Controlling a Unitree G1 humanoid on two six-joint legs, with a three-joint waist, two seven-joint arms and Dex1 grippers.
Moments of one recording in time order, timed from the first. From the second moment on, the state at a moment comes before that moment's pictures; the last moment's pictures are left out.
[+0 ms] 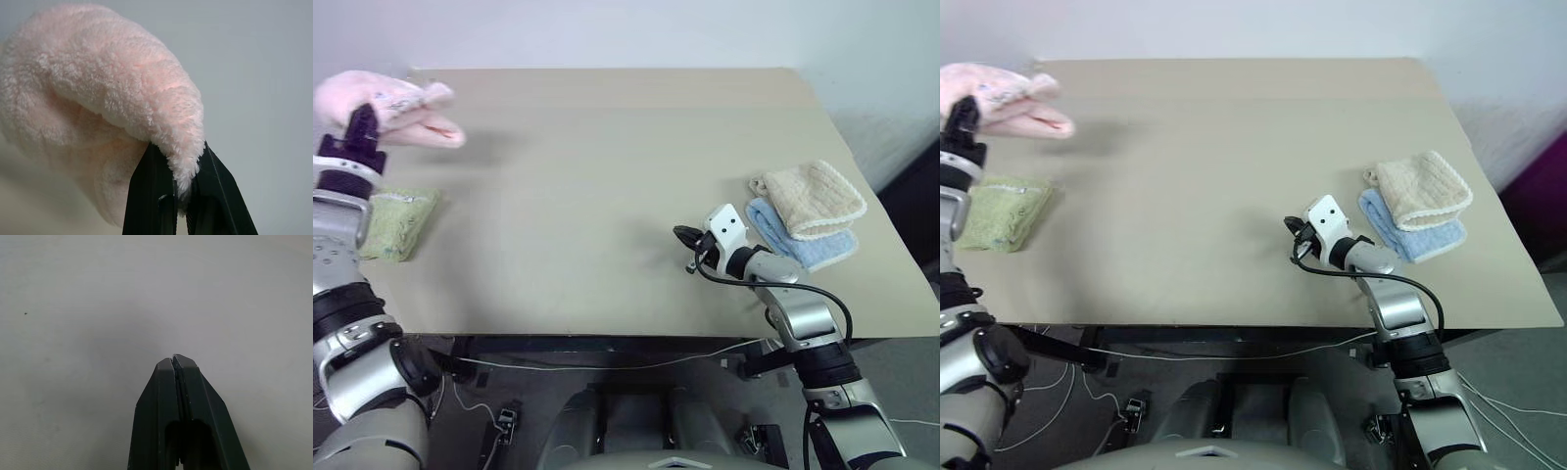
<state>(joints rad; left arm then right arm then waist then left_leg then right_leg) -0.70 0.67 0.73 0.56 -0.99 0.44 -0.29 -0.37 -0.40 0.11 0.05 0.12 0.26 0.61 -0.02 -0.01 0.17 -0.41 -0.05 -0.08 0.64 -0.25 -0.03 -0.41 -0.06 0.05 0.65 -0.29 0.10</state>
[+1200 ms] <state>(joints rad) -0.06 0.53 0.29 -0.17 -0.64 0.43 -0.38 -0.41 -0.36 0.11 0.09 0.14 0.25 0.65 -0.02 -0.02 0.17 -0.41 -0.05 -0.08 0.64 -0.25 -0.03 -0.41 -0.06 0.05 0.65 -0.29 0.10</state>
